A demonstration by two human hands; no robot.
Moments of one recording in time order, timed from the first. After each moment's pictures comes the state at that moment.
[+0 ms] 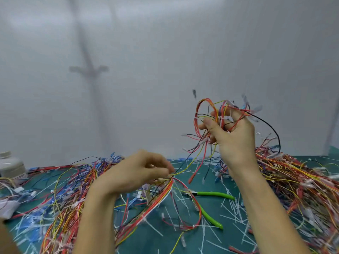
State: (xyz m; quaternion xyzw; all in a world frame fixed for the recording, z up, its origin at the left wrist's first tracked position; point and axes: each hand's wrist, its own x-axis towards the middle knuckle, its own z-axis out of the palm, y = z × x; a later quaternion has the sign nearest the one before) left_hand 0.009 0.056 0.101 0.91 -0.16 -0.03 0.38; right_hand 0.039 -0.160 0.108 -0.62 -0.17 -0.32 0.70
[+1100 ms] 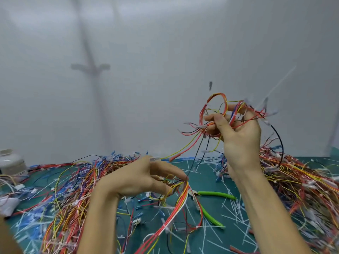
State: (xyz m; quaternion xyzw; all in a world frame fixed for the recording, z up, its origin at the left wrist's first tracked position) left_hand 0.015 0.058 0.091 0.87 -0.23 -0.11 0.43; right_hand 0.038 -0.157 0.109 -0.51 -0.19 -0.30 0.79
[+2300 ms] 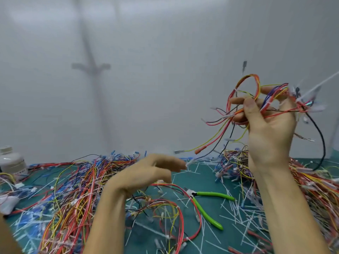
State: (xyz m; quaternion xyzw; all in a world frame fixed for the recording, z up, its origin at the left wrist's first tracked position) left_hand 0.018 0.041 0.087 0.85 -0.18 -0.10 0.49; right_hand 0.029 -0.185 0.126 -0.48 -0.23 -0.40 0.74
